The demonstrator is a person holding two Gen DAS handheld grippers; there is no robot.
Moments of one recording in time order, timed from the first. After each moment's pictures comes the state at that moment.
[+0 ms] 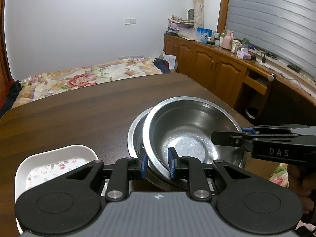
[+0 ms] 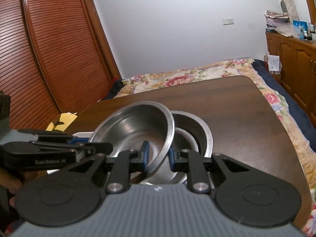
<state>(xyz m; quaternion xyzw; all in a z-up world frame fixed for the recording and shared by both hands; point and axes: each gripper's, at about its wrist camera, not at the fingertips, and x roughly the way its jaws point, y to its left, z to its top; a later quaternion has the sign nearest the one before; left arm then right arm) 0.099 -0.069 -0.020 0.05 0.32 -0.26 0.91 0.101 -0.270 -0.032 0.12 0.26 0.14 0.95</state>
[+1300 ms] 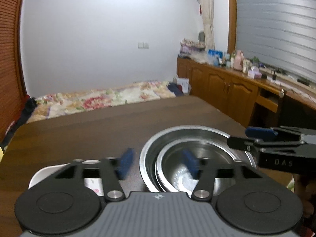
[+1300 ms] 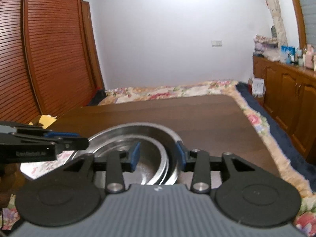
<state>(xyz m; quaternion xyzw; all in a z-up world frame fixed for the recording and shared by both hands) 0.081 -0.062 -0.018 0.04 0.23 -0.22 0.95 0.089 -0.267 -0.032 0.05 0.19 0.08 0.98</state>
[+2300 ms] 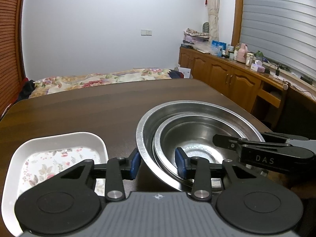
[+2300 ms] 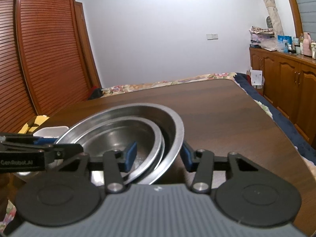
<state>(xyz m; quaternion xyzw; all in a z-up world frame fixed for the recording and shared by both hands) 0.094 -0.067 -0.052 0.03 0.28 -0.21 0.94 0.111 -0.265 -0.072 0.08 0.21 0.09 0.97</state>
